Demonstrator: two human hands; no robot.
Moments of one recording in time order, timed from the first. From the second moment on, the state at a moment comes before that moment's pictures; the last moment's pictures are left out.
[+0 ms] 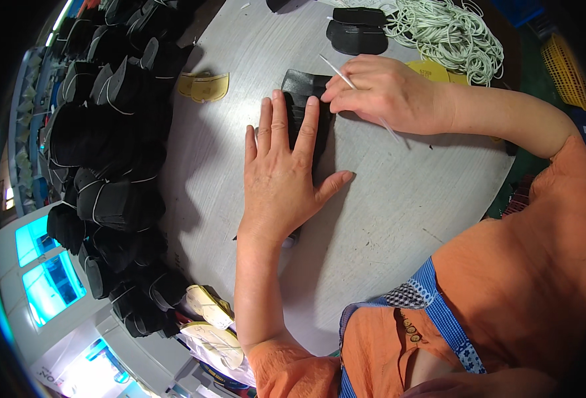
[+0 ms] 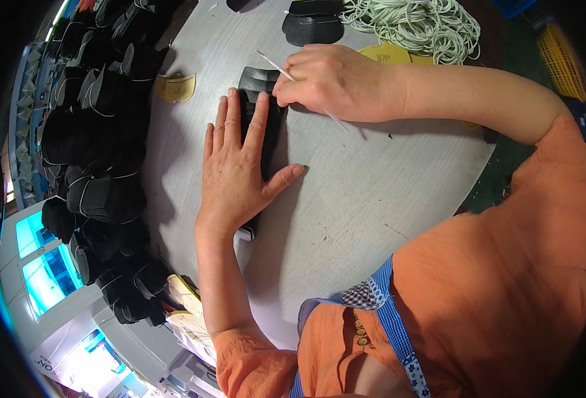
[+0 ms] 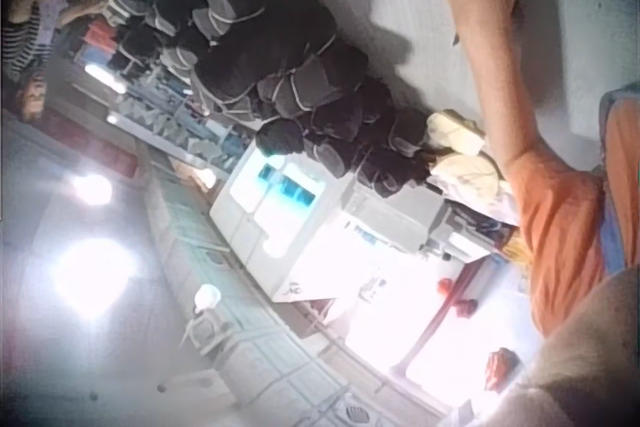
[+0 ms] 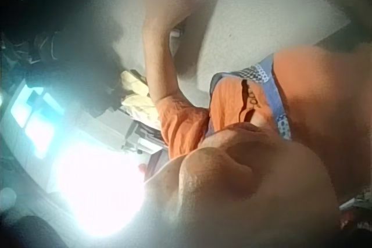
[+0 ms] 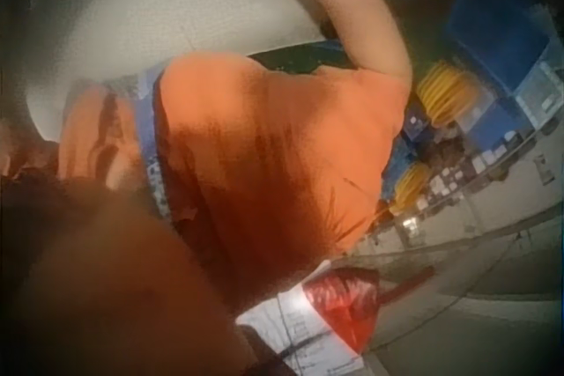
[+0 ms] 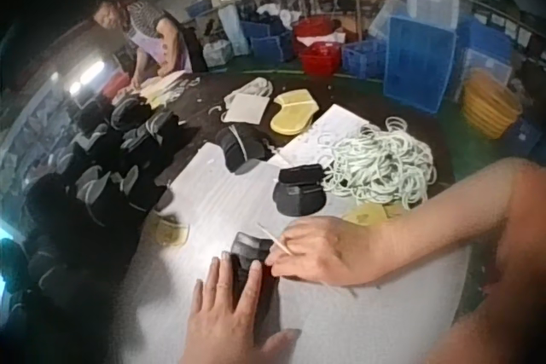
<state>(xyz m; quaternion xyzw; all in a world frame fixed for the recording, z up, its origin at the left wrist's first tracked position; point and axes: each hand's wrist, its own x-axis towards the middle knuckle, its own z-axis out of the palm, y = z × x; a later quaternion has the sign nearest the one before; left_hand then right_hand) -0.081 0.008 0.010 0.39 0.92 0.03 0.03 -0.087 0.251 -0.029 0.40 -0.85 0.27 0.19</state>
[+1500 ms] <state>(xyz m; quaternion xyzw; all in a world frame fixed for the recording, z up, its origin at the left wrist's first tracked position) -0.027 -0.037 0.019 0.33 0.94 0.03 0.08 -0.059 0.210 -0.023 0.44 -0.82 0.33 0.17</state>
